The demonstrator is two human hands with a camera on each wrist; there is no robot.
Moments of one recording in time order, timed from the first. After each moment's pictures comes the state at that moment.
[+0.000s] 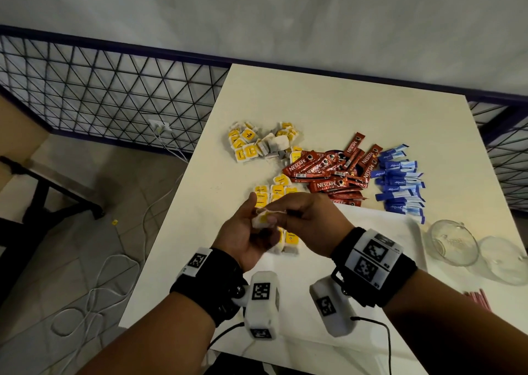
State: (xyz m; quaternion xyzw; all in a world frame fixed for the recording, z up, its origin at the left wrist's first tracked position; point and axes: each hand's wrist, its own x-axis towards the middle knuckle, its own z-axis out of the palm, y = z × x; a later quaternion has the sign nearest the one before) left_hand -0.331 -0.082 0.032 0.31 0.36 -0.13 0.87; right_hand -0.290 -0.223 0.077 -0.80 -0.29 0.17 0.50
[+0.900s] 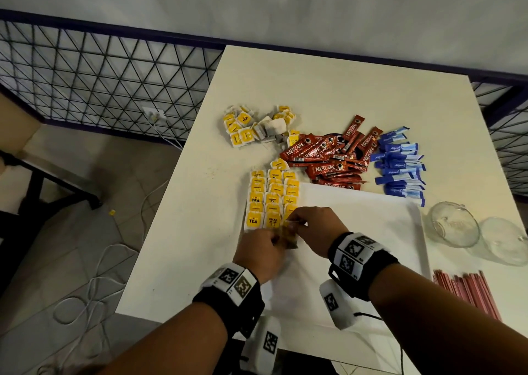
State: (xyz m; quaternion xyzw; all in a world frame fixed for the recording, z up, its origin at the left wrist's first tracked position) left_hand -0.371 -0.112 -0.024 0.89 0.15 -0.15 0.40; right_hand -0.298 -0.250 0.004 -0.92 -0.13 0.28 0.26
